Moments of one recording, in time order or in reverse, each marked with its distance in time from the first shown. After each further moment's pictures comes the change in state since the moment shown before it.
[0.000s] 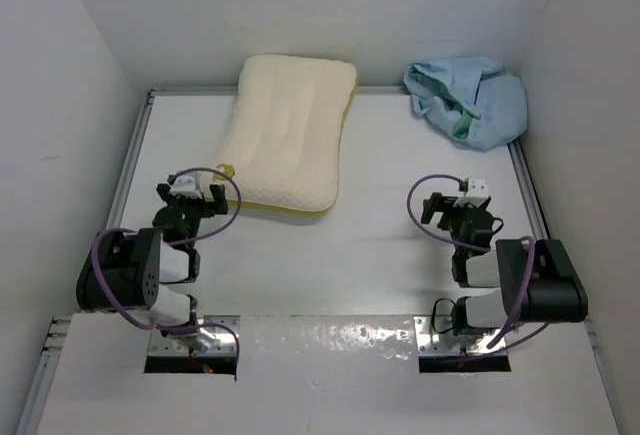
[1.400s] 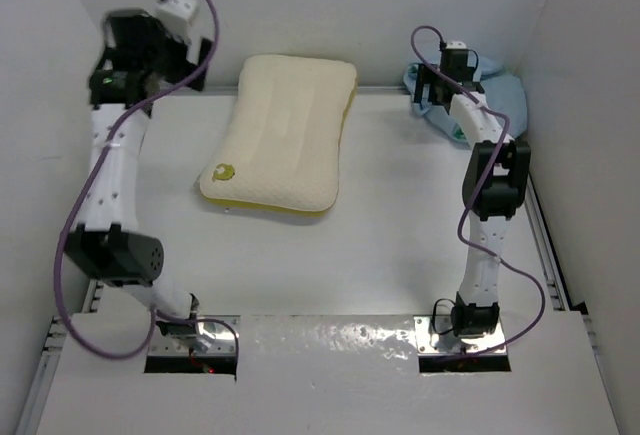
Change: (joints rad) left arm -0.064 0.148 1.925 -1.983 0.018 0.367; right arm 0.053 0.834 1.892 -1.438 0.201 -0.046
